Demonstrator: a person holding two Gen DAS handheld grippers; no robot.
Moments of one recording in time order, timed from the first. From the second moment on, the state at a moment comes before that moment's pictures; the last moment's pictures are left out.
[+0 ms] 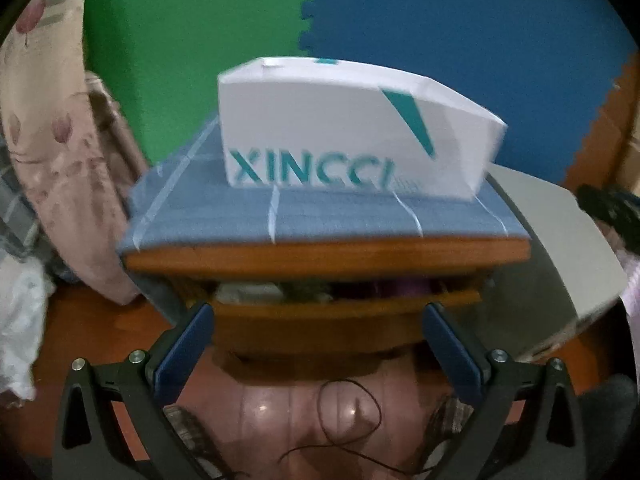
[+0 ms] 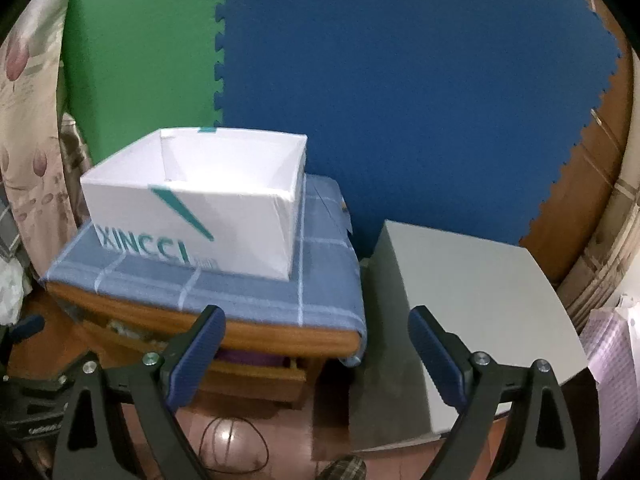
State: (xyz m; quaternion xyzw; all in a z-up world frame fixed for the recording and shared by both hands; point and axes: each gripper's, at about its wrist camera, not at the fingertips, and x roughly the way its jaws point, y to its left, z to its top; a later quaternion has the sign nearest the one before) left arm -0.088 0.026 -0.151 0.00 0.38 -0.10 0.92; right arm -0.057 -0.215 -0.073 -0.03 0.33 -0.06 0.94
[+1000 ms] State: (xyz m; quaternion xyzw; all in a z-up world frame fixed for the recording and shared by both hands) left arm 0.001 0.000 -0.269 0.01 0.36 -0.03 0.93; right arm -0.075 -0.223 -0.179 -0.05 0.37 0.01 0.93
